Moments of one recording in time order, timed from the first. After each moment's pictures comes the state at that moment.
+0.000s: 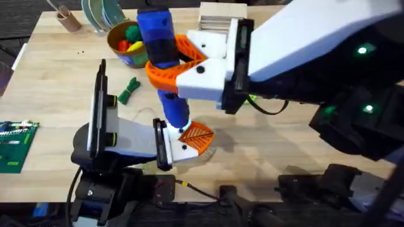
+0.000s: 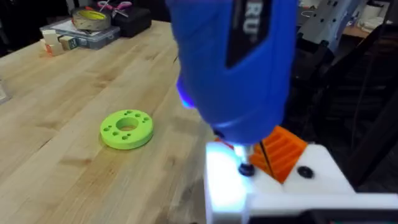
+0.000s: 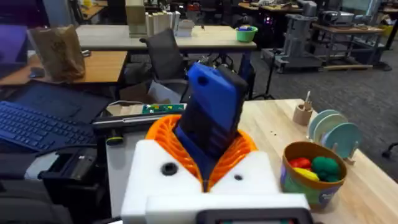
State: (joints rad) left arm -0.12 0.01 0.01 -0.13 1.23 0.03; right arm 0.87 1.10 0.75 0.47 -0.52 0.00
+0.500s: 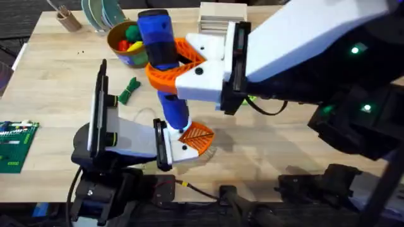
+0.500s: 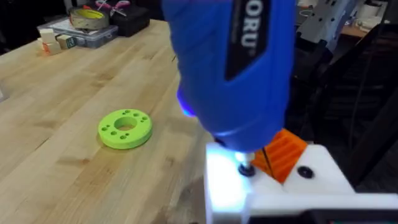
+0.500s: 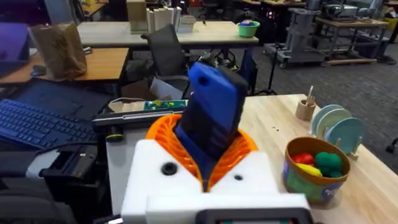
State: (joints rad) left arm -0.12 0.01 0.01 -0.13 1.24 0.03; right arm 0.87 1.11 0.75 0.45 -0.52 0.00
